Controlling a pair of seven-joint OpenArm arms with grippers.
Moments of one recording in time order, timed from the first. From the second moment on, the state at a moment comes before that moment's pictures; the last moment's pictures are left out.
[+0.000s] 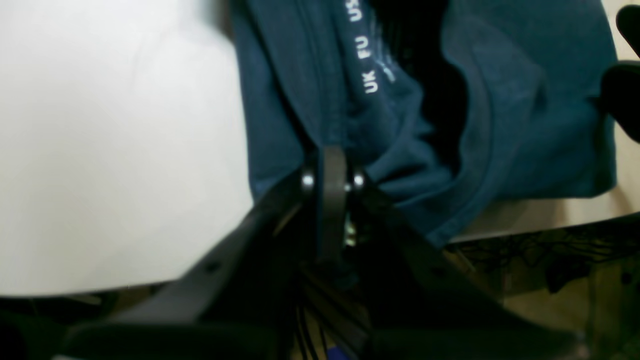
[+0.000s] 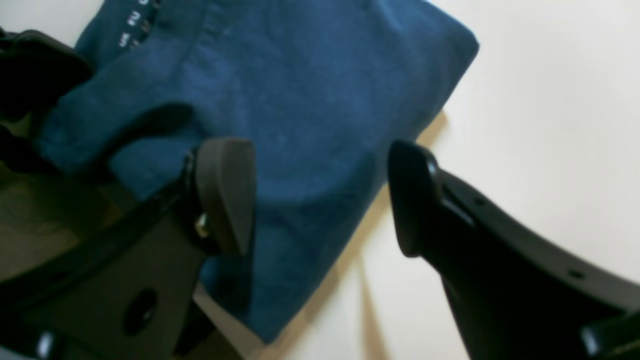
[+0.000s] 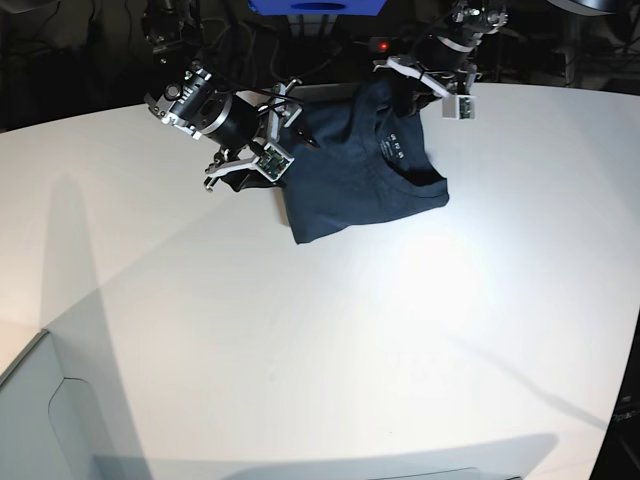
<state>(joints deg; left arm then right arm) 46.0 -4.7 -5.5 108.8 -25.3 -12.1 22.7 -21.9 2.0 -7.2 111.0 -4.3 42.3 -35.1</state>
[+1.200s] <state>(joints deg) 47.9 -4.4 -13.5 117.0 -25.5 -12.4 30.2 -21.7 2.0 -7.2 111.0 -4.3 42.3 -35.0</state>
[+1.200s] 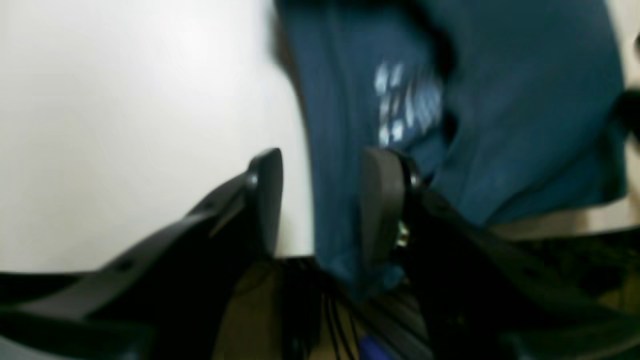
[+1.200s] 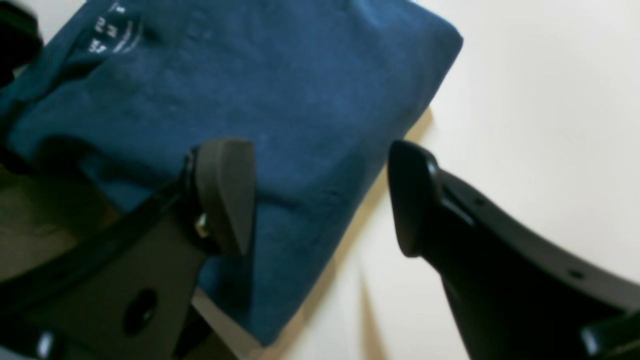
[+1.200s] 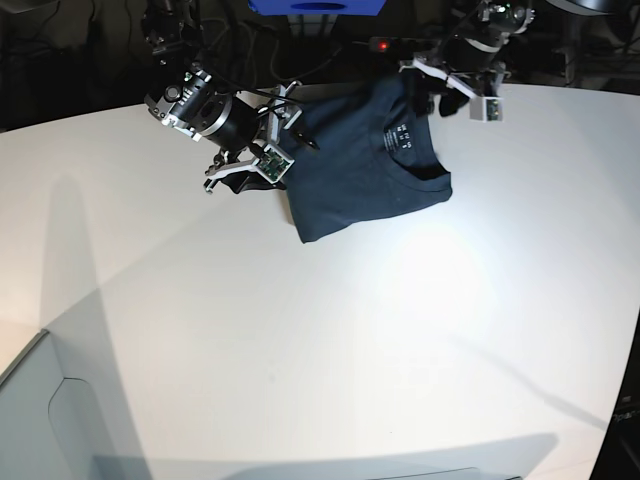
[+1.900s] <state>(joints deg) 38.4 -2.4 -12.3 110.3 -32.7 -12.2 30.9 -22.1 3.4 -7.2 111.0 -4.5 42.3 -35.1</state>
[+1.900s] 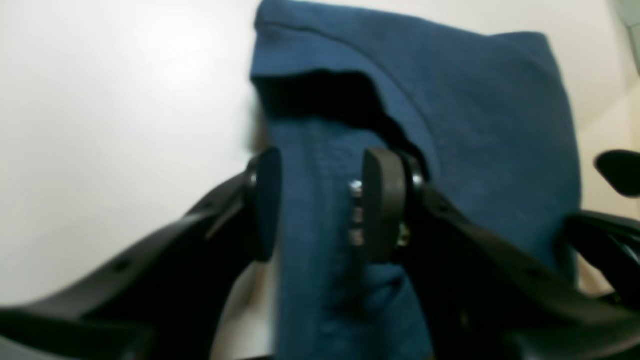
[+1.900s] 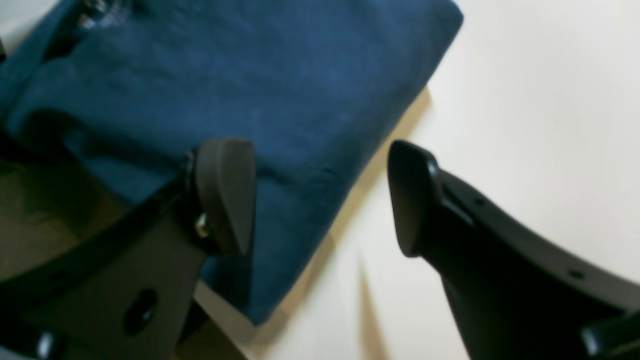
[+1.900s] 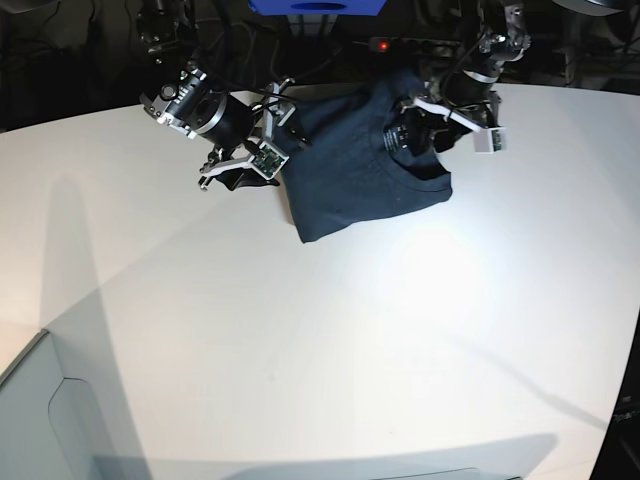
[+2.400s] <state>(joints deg) 36.2 -2.2 -12.3 103.4 -33.5 -13.1 29.5 -22.1 3.3 -7.2 111.0 -4.5 42.3 -35.1</state>
